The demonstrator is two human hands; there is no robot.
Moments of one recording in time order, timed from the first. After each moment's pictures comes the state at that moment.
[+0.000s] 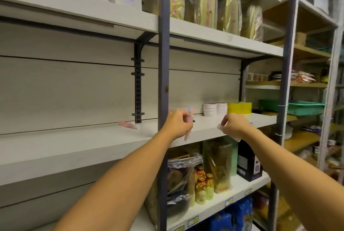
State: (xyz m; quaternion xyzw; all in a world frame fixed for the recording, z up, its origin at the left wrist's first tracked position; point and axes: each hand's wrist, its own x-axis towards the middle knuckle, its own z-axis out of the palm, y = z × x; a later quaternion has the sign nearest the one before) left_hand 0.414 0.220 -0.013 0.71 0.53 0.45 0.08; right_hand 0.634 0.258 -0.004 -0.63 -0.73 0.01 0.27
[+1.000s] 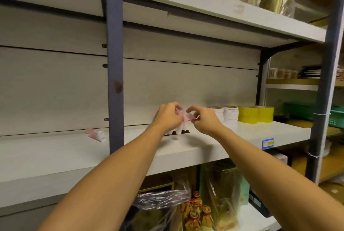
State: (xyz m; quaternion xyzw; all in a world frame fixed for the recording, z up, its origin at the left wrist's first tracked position) left_hand 0.438 0.450 -0.001 0.65 0.62 0.45 0.00; right_hand 0.599 0.501 -0.009 -0.41 -0.83 0.02 0.38
